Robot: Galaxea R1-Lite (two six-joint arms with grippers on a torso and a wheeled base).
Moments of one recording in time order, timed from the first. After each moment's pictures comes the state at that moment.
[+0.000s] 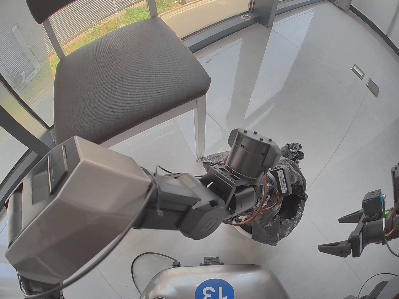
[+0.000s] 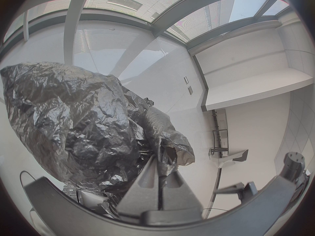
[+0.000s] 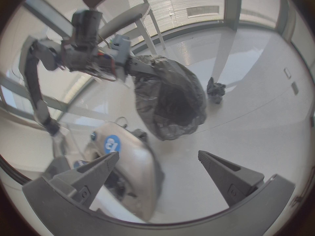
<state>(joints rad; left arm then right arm) -0.92 2.21 -1.50 -0.30 0.01 -0.72 0.31 1.19 -0.50 0.10 0.20 -0.14</state>
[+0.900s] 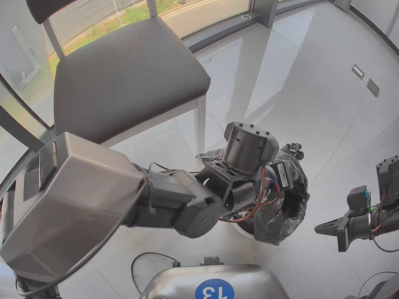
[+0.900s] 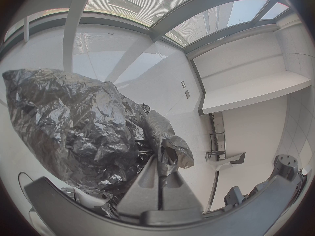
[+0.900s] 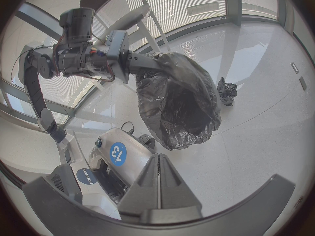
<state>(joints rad) -0.92 2.19 -1.49 -0.34 0.01 -0.72 0.34 1.31 -0.51 -0.03 0.26 -0.09</state>
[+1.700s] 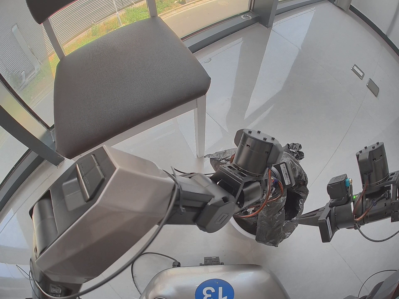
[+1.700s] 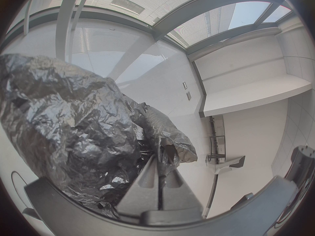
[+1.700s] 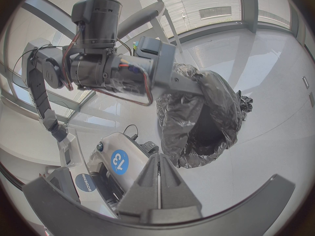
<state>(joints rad) -0.91 2.32 -1.63 -0.34 0.01 -0.74 0.42 1.47 -0.63 -0.07 0.27 -0.11</state>
